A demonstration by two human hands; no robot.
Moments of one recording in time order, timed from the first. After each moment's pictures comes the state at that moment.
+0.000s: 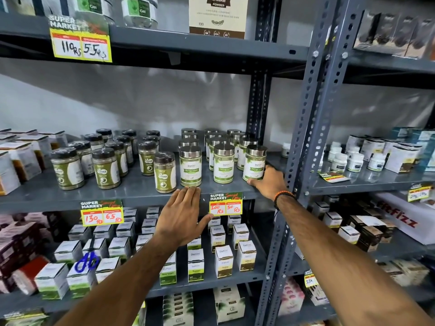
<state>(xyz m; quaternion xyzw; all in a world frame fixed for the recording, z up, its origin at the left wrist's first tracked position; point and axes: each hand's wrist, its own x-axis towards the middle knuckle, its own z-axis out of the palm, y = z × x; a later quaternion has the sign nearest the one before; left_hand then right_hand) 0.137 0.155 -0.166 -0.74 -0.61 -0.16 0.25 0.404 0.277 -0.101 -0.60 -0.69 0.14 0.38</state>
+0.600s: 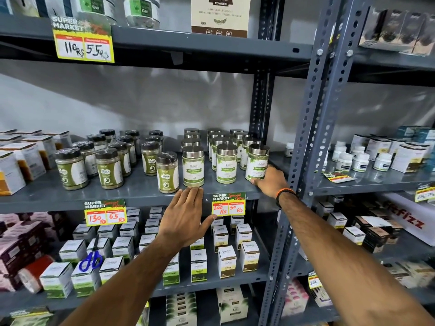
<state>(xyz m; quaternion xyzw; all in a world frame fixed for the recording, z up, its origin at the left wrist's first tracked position) 0.138 0.156 -0.170 -0.74 -0.61 -0.17 0.24 0.402 0.288 -0.101 -0.60 -0.70 0.15 0.36</state>
